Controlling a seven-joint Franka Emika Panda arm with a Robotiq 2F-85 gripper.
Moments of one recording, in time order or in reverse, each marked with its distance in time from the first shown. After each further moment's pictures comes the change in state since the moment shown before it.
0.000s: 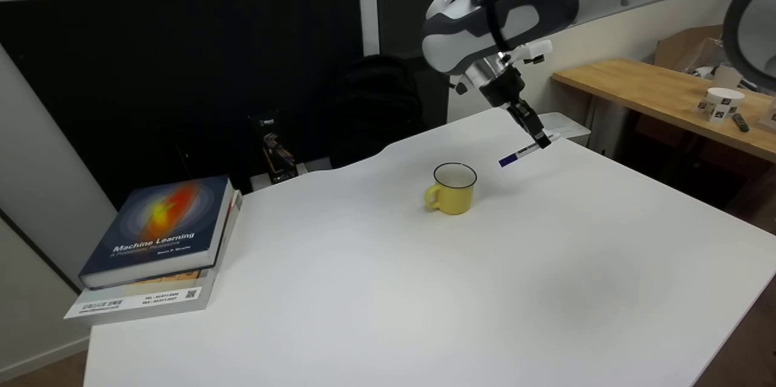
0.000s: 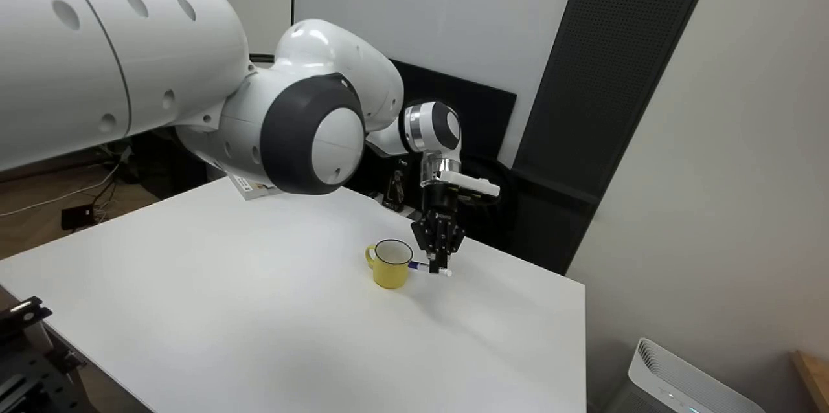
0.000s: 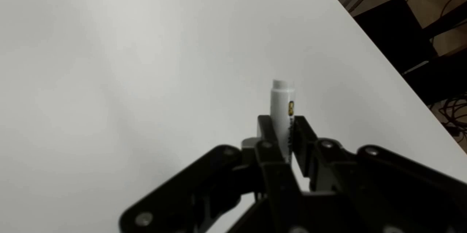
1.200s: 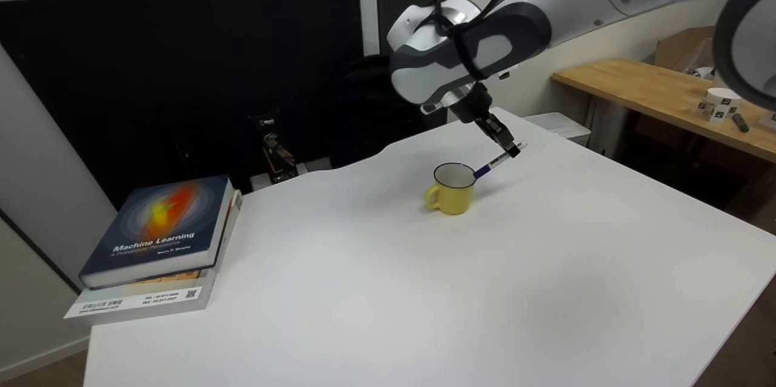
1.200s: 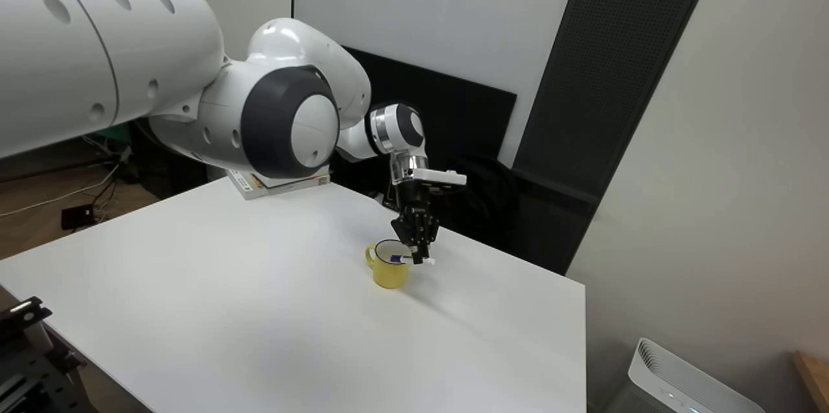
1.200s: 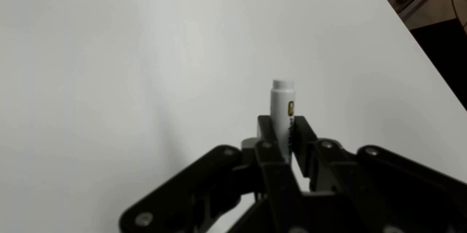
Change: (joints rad) arm 0.112 0.000 -0.012 -0.065 -0.069 0.134 -0.030
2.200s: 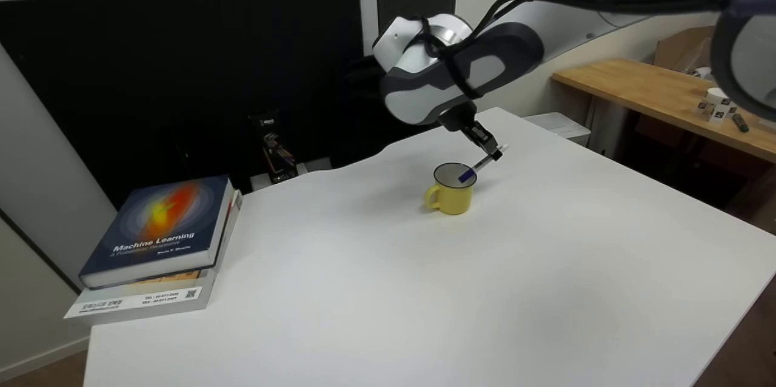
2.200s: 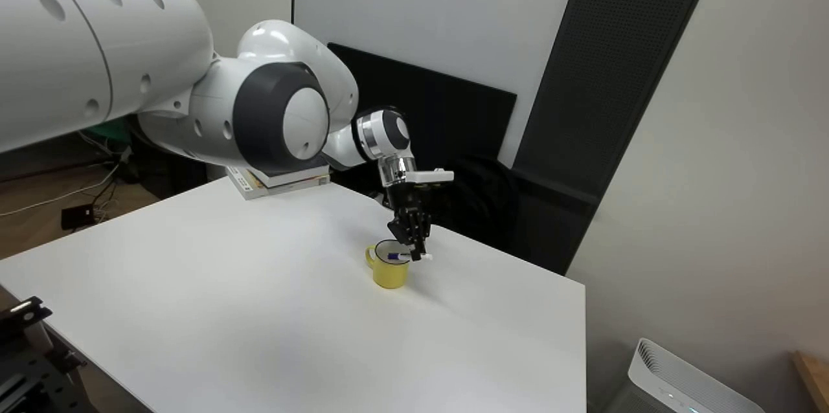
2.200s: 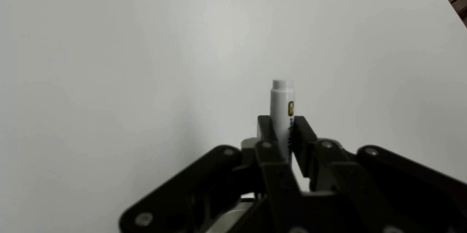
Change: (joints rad) arm 0.050 0.000 -0.019 -0.054 -0.045 0.152 -0.018
